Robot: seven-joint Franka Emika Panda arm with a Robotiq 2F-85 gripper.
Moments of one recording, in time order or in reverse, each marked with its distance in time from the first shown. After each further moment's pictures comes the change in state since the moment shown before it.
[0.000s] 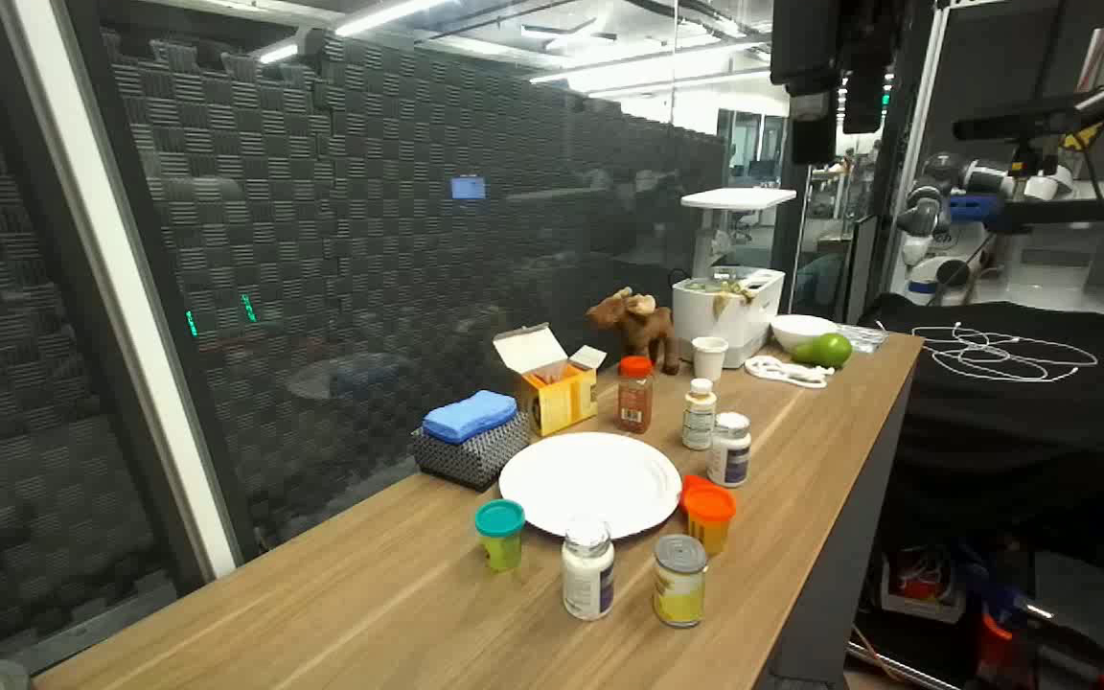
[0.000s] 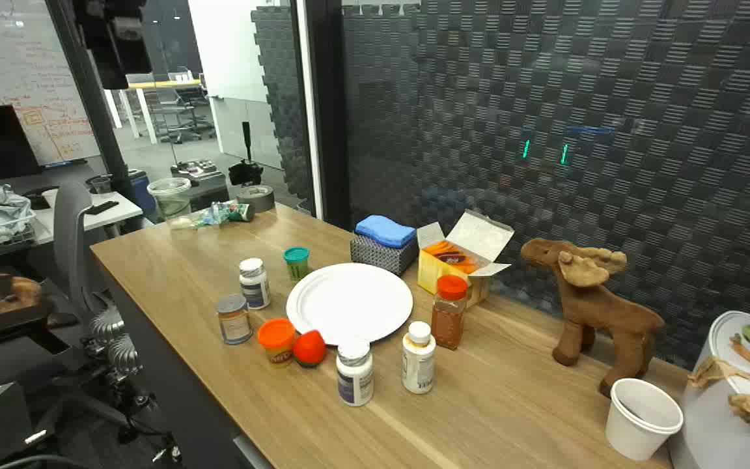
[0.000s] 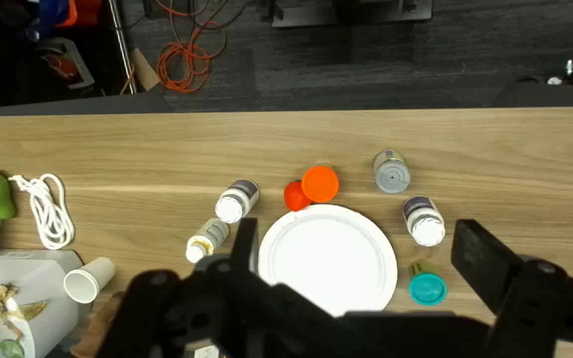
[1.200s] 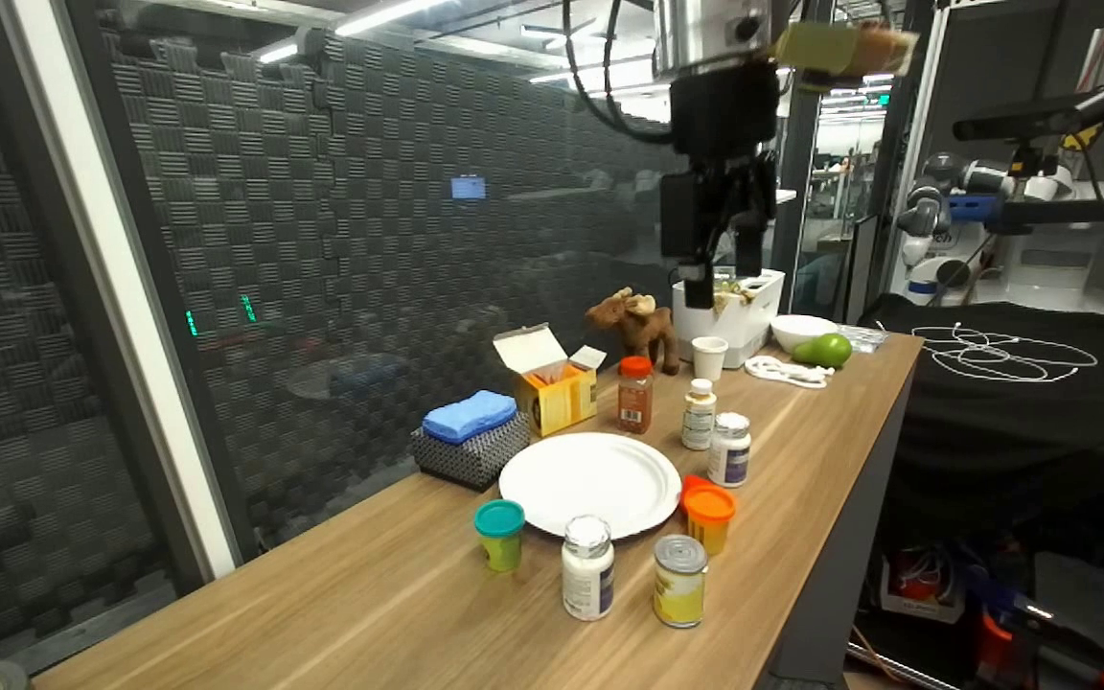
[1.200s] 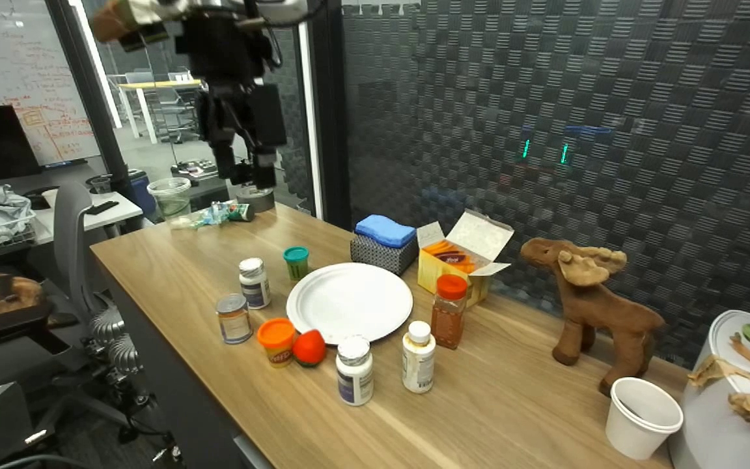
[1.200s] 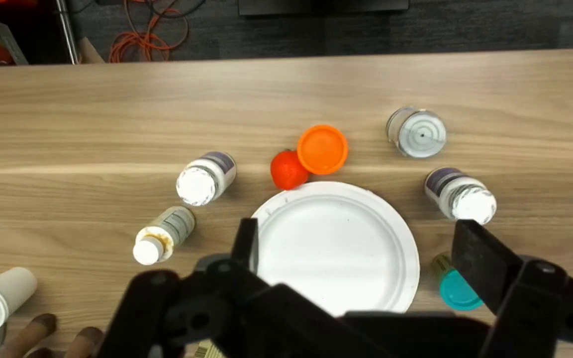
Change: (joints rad) arm 0.004 0.310 -0.127 0.002 0.006 0.284 -0.088
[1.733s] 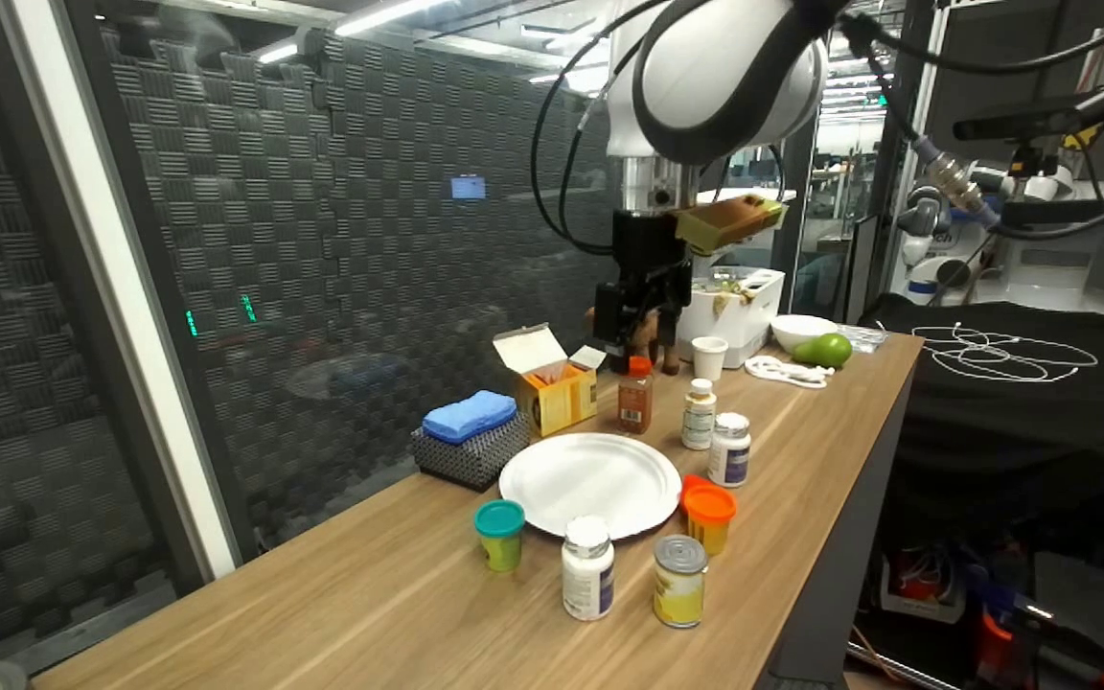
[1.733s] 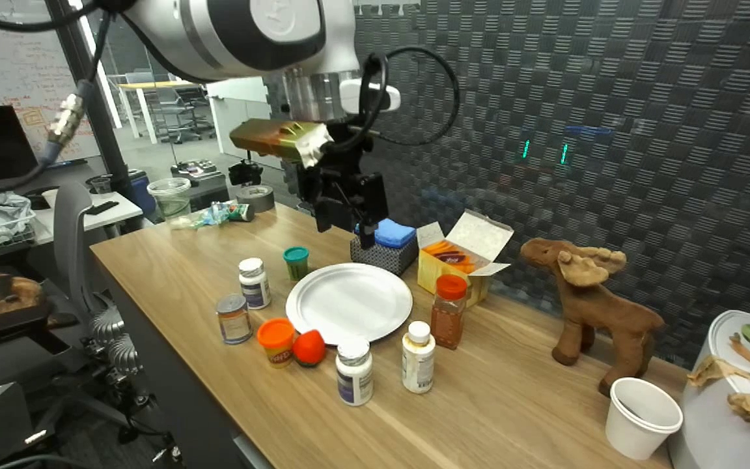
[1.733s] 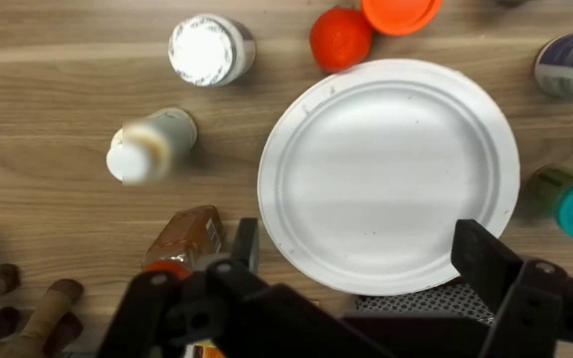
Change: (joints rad) arm -0.019 0.332 -0.096 0.111 -0.012 0.355 -0.078
